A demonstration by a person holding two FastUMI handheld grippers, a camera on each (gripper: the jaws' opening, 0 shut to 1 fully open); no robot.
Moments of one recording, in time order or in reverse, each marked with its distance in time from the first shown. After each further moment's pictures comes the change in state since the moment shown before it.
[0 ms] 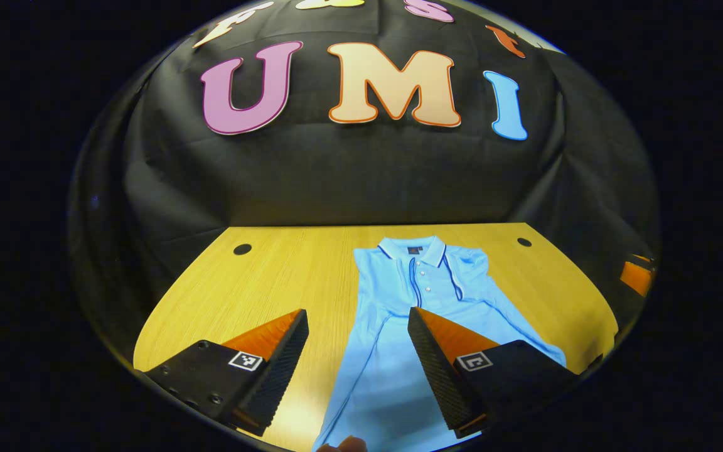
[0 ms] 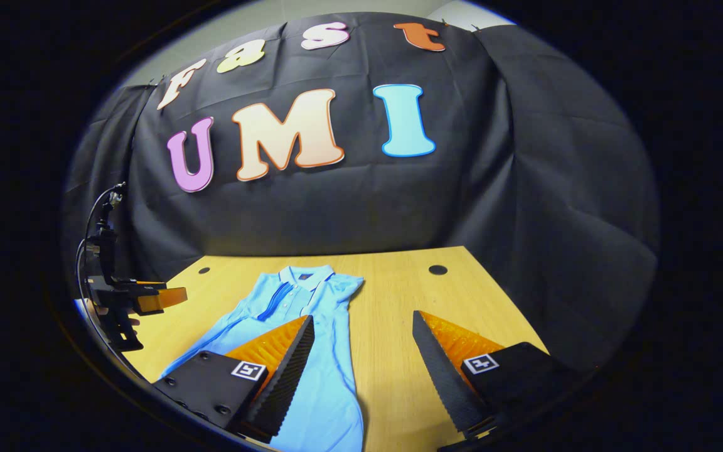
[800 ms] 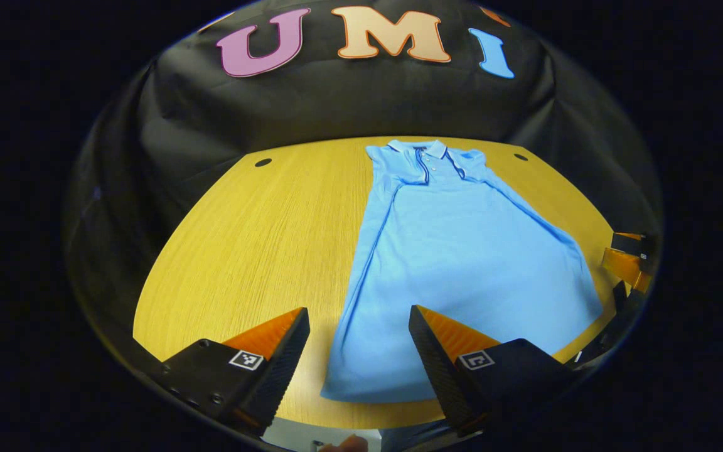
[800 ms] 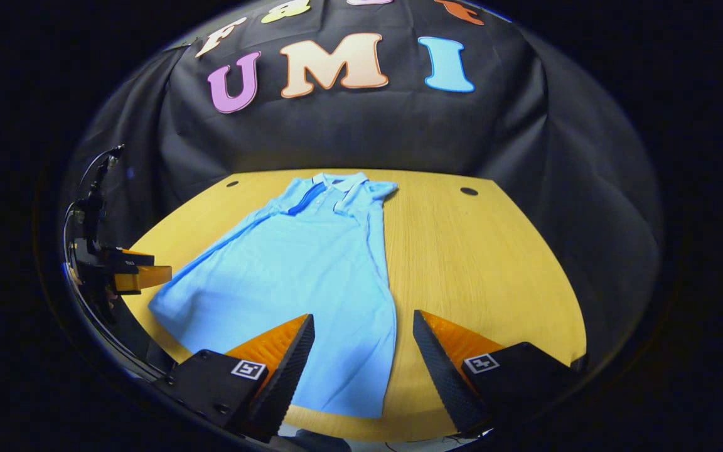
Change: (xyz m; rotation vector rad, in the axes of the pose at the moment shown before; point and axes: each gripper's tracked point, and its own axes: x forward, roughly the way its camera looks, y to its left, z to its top) left arm -0.090 0.015 -0.173 0.052 0.283 0.022; right arm -0.054 0.029 -0.162 -0.115 0.310 0.075
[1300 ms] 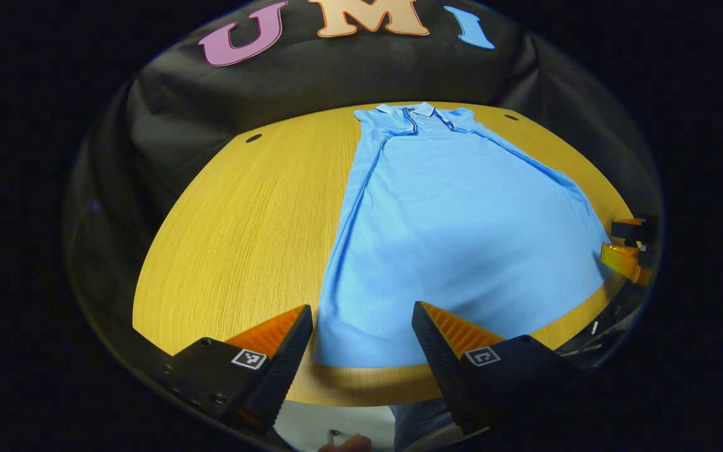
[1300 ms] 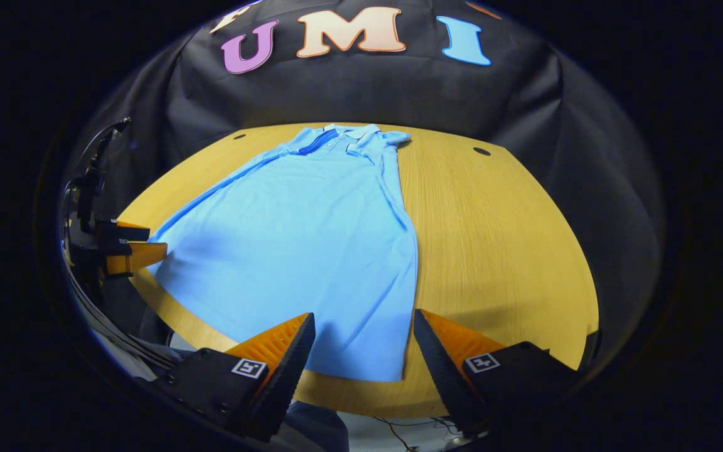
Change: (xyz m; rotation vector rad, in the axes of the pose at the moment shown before) left arm 0.001 -0.005 -0.051 0.068 0.069 0.009; right arm 0.002 0.009 -0.073 -0.081 0.163 -0.017
